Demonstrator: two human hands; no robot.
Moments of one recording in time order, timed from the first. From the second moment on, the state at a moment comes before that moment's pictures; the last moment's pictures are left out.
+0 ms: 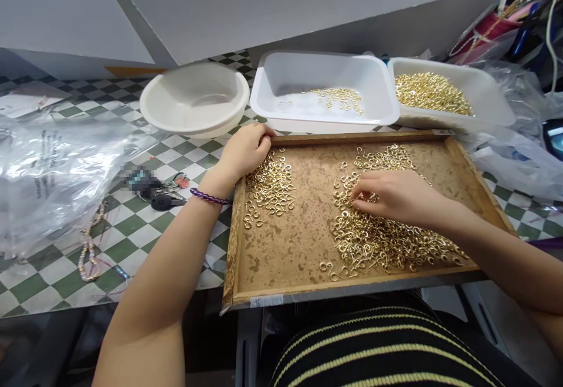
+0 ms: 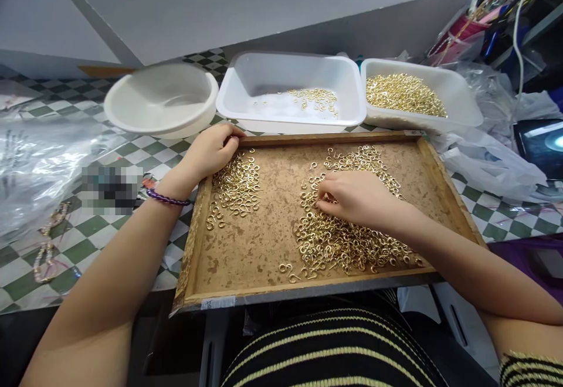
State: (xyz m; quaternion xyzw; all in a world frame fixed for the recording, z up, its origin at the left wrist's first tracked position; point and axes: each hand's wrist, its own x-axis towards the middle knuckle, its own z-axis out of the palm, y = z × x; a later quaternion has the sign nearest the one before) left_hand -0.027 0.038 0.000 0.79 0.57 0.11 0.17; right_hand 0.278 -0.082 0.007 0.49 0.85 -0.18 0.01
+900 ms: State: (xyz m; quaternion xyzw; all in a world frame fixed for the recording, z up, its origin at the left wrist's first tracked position) left_hand -0.028 0.039 -0.002 0.80 0.56 0.12 0.16; right_hand 0.294 -0.078 0.027 0.39 0.89 -0.12 -0.21
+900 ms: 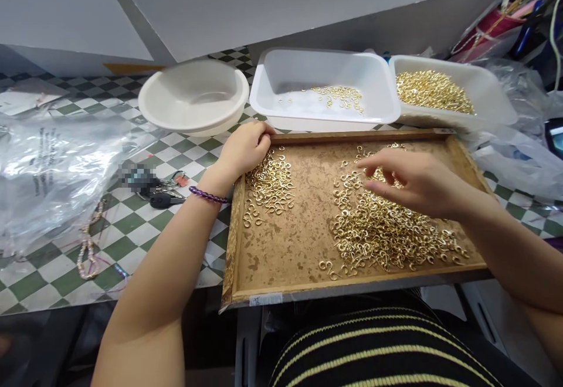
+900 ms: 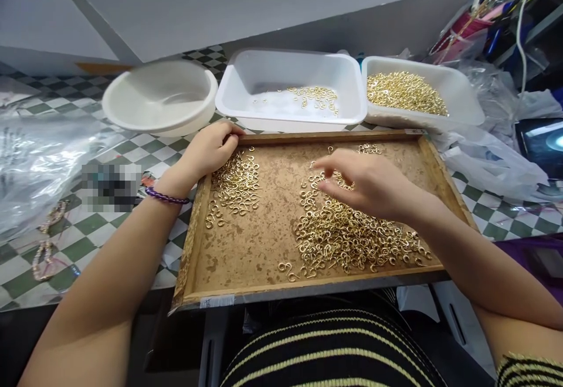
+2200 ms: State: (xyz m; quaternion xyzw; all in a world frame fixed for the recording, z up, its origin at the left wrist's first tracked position) left_hand -0.029 0.039 -0.003 0.80 0.56 0.12 0.17; right_hand 0.292 -0.074 0.014 0.37 0.83 -0.42 -0.02
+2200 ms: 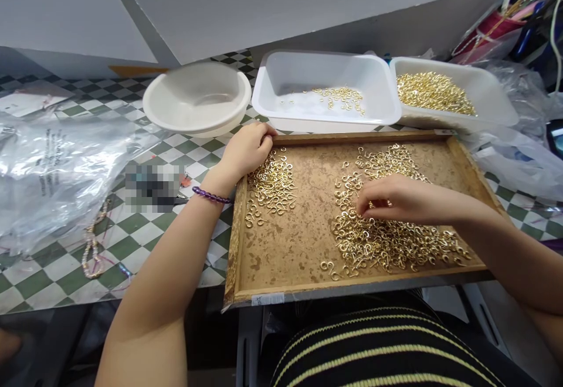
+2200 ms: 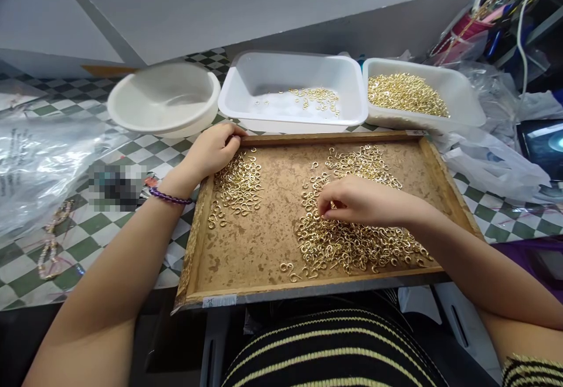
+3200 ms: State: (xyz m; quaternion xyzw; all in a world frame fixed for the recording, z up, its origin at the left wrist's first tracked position) left_hand -0.029 0.038 -0.002 0.80 0.56 0.12 0.17; right_hand 0.300 -0.070 0.026 0.55 0.78 -0.20 -0.24
